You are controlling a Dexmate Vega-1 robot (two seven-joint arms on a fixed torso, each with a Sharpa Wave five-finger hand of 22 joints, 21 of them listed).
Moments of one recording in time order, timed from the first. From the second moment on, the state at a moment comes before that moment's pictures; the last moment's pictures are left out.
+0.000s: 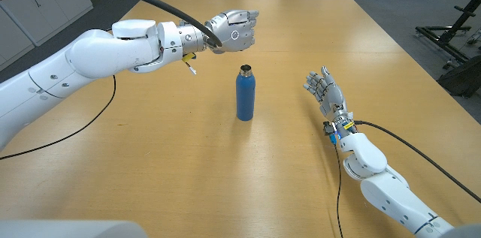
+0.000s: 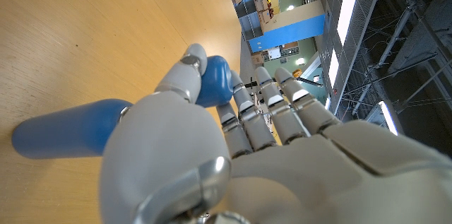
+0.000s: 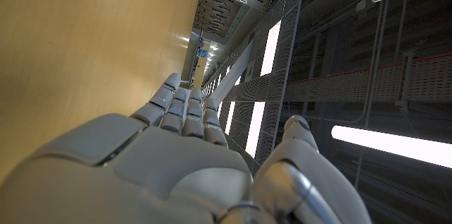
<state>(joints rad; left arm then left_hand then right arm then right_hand) 0.54 1.06 0.51 -2.37 1.63 -0.47 -0.09 0.88 -0.08 0.57 -0.18 0.17 0.69 -0.18 0.36 0.21 0.79 -0.18 0.19 0.19 0.61 -0.06 0.18 0.18 0.44 -0.04 0.19 0.17 -1.42 -0.65 -0.20 -1.89 0.58 0.32 -0.24 0.19 0.07 0.23 -0.09 0.17 0.16 0.13 0.20 0.19 0.20 0.11 0.22 0.20 0.06 0.10 0.26 0.26 0.11 0.02 0.50 0.18</state>
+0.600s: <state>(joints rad) 0.50 1.03 0.57 -2.32 1.63 -0.52 -0.08 0.88 -0.08 0.57 -0.18 0.17 0.70 -0.19 0.36 0.21 0.79 -0.20 0.18 0.19 0.61 -0.06 0.18 0.18 0.44 -0.04 0.19 0.17 -1.42 -0.63 -0.20 -1.87 0.58 0.33 -0.24 0.19 0.07 0.23 -0.09 0.17 0.16 0.13 0.20 0.19 0.20 0.11 0.22 0.20 0.06 0.10 0.26 0.26 0.12 0.03 0.50 0.18</state>
